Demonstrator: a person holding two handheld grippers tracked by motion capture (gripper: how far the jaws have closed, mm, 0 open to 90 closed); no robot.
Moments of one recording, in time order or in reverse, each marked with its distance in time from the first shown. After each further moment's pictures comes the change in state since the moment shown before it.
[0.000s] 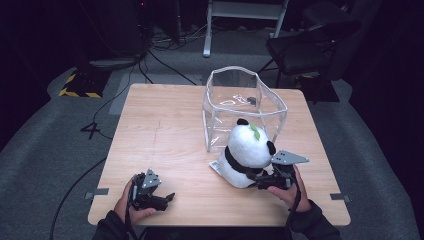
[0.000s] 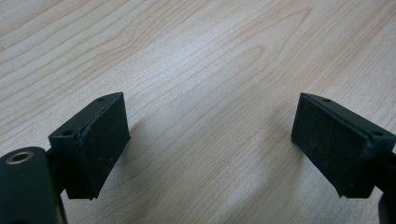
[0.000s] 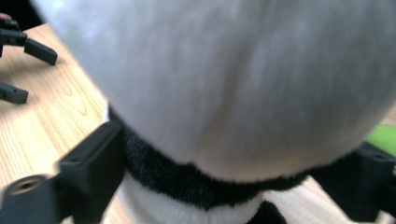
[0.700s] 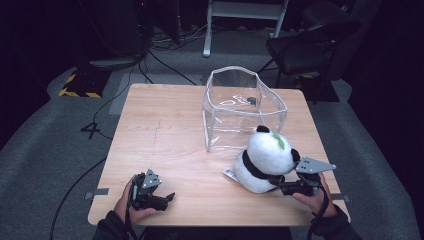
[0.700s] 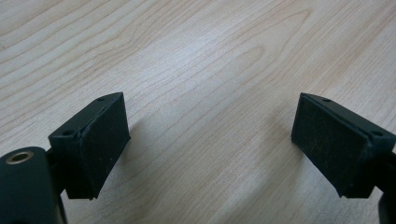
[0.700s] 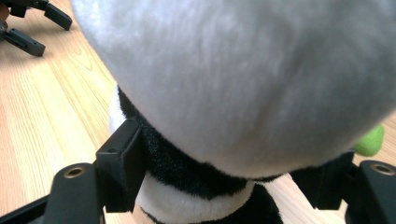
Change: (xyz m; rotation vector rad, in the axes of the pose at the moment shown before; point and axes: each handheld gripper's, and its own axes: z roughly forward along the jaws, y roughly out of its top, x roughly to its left) left arm -0.001 0.000 0.000 0.001 0.005 -0.007; right arm -0.035 -0.027 -0.058 0.008 0.037 -0.090
